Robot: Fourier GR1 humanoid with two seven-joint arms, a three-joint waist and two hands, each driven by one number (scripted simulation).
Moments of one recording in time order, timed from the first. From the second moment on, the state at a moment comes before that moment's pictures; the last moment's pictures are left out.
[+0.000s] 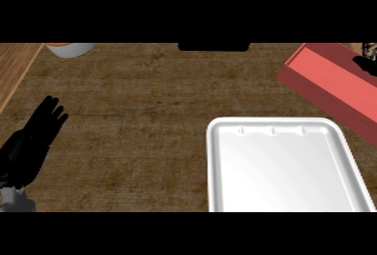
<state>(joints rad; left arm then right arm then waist) -0.03 0.21 0.23 -1.66 0.22 -0.13 0.29 -0.73 -0.59 -0.26 -1.33 0.88 0.31 0.09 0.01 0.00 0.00</state>
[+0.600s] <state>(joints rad) -0.06 0.20 0.22 -1.62 0.20 -0.13 0.28 -0.81 -0.59 -0.28 -0.83 0.93 0.05 -0.17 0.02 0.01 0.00</state>
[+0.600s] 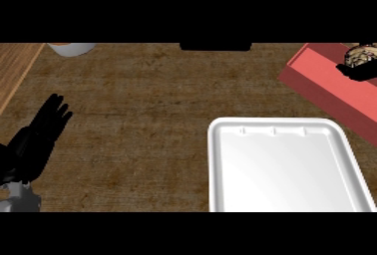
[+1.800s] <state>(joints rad) -0.06 0.20 0.23 -1.64 0.21 -0.13 0.29 -0.90 -0.66 -0.63 -0.37 0.60 0.04 -0.40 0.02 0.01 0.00</state>
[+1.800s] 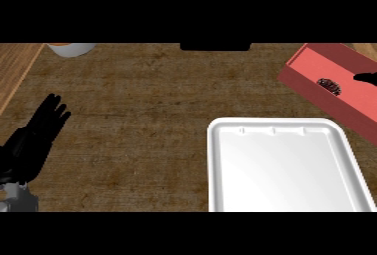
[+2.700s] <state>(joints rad) -0.09 0.20 0.22 -1.63 0.20 -0.14 0.29 -0.76 -0.97 -0.78 -0.22 0.43 0.34 -0.56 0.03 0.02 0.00</state>
